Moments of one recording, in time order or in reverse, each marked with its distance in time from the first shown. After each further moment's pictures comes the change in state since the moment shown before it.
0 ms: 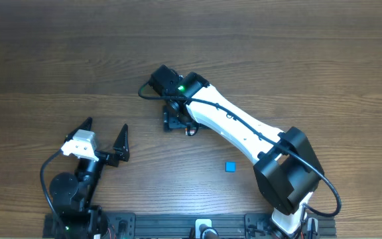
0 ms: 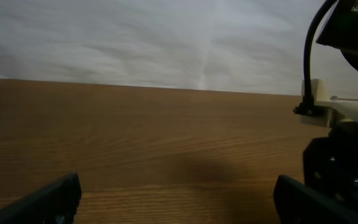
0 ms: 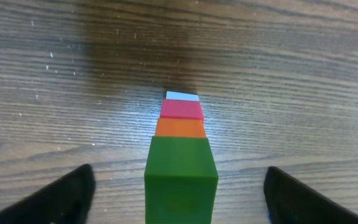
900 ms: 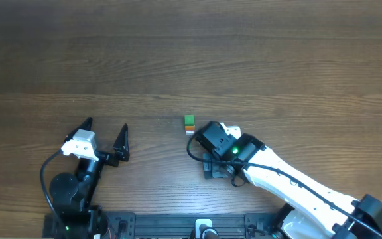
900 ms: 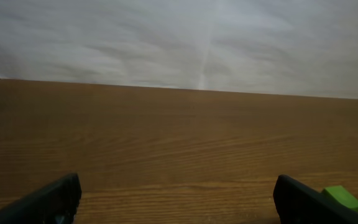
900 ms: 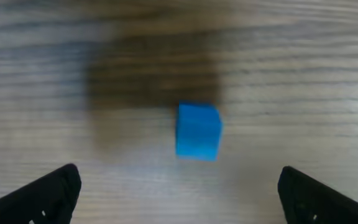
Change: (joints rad) left arm 0.000 0.000 0.000 0.001 0.000 0.000; right arm 0.021 -0.579 -0.754 0.185 0.018 0.015
